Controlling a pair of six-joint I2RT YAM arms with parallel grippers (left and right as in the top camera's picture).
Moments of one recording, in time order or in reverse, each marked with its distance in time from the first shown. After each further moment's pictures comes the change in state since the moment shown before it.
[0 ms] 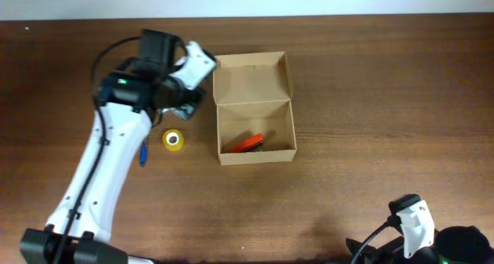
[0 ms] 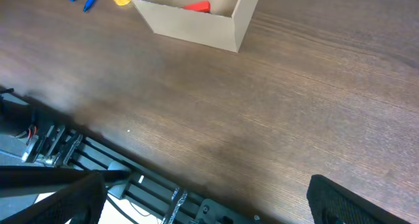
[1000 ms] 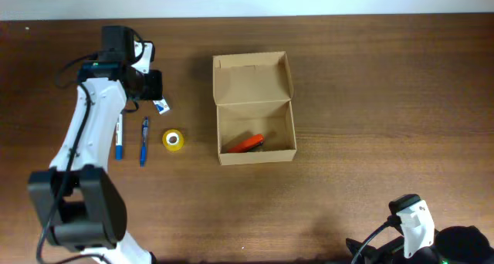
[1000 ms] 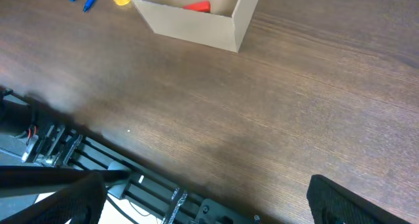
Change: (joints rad) left arm 0.226 0.256 0.000 0.174 -0.093 -0.355; right arm 0.000 0.000 0.000 0.000 0.000 0.000
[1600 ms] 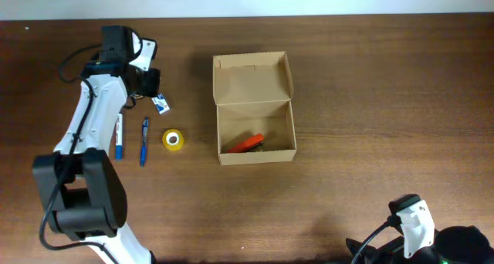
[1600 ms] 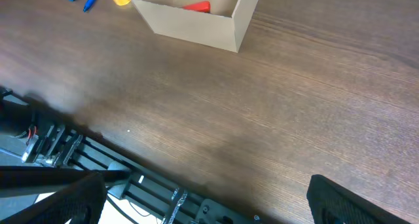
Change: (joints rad) left arm 0.024 0.066 0.000 0.104 -0.021 0.171; right arm 0.000 0.000 0.000 0.000 0.000 0.000
